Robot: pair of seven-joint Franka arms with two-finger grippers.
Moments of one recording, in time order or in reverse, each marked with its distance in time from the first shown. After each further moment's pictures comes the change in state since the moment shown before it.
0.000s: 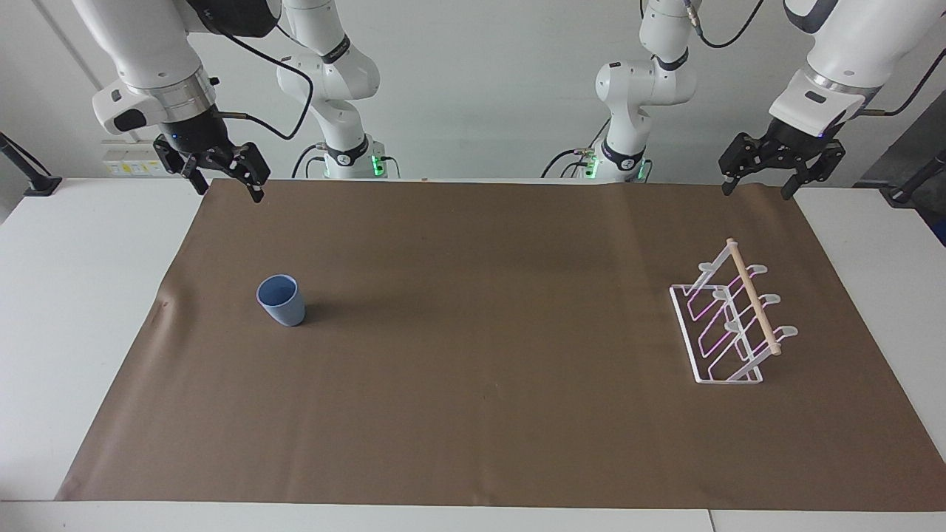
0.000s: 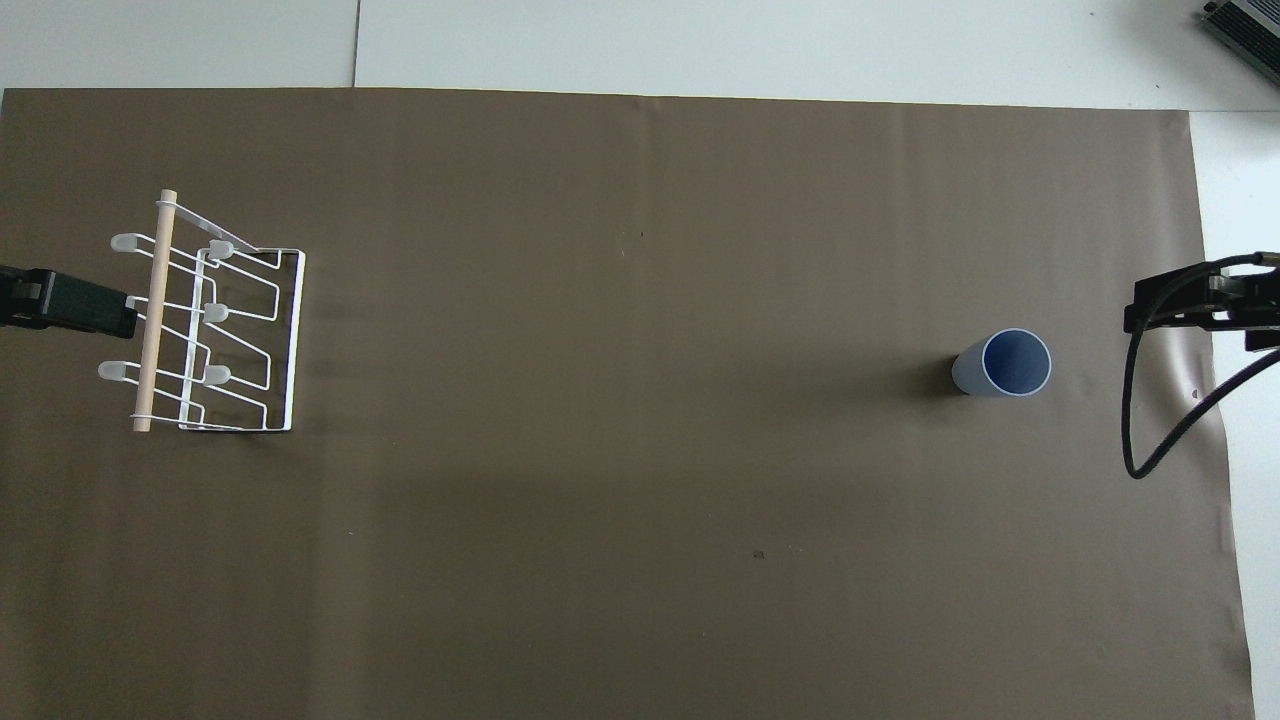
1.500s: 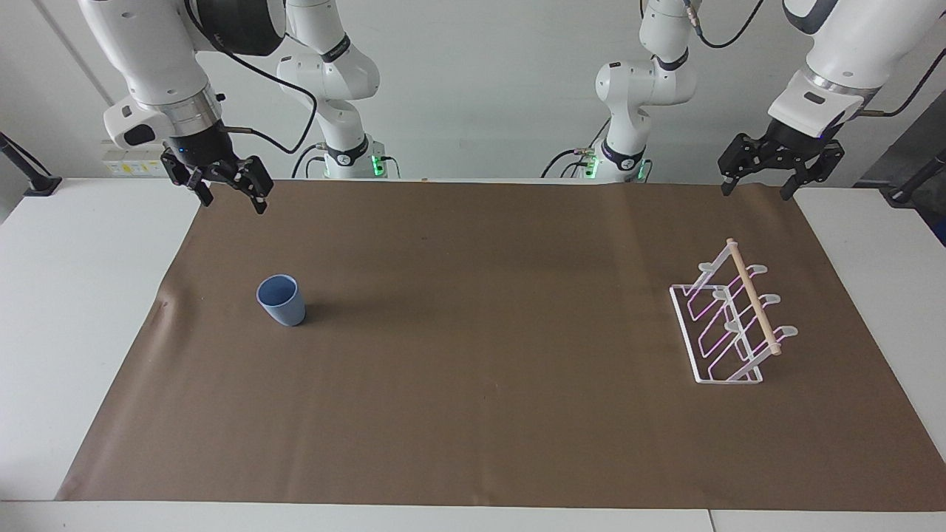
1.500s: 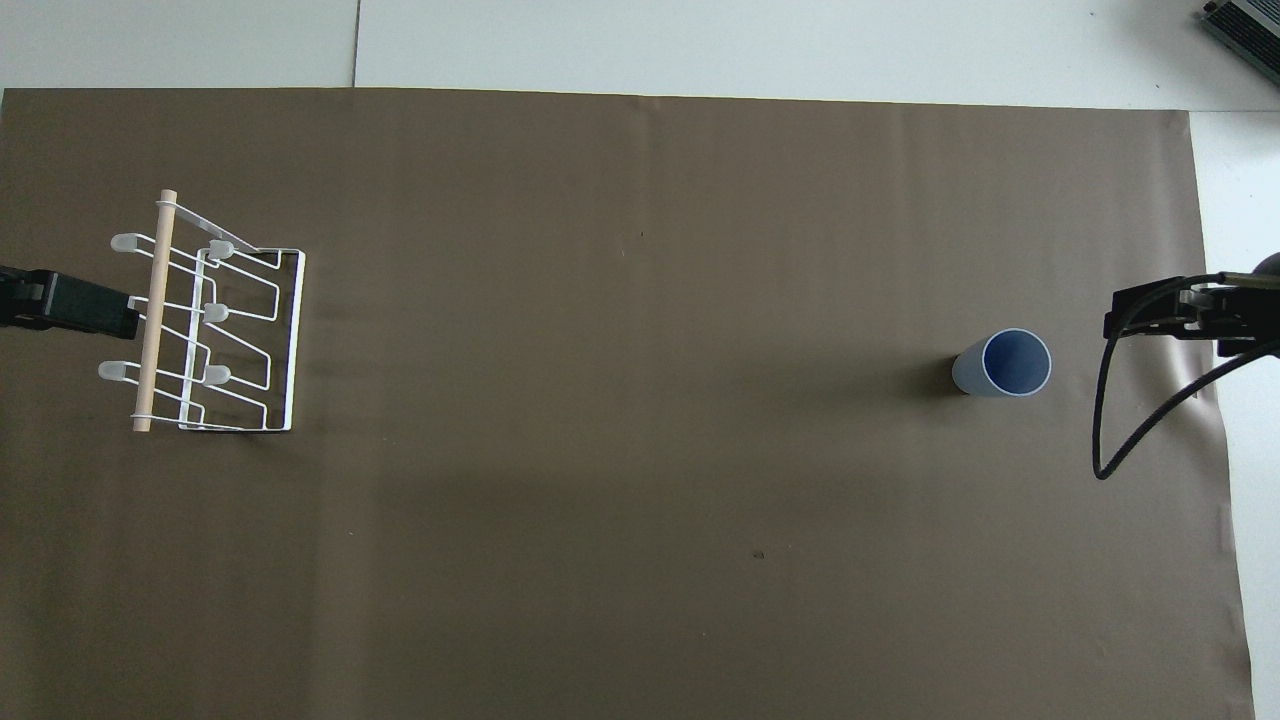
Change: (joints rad) left arm 0.000 0.000 -0.001 -0.002 0.000 0.000 0.000; right arm -0.006 -0.052 -0.002 -0.173 0.000 0.155 -0.003
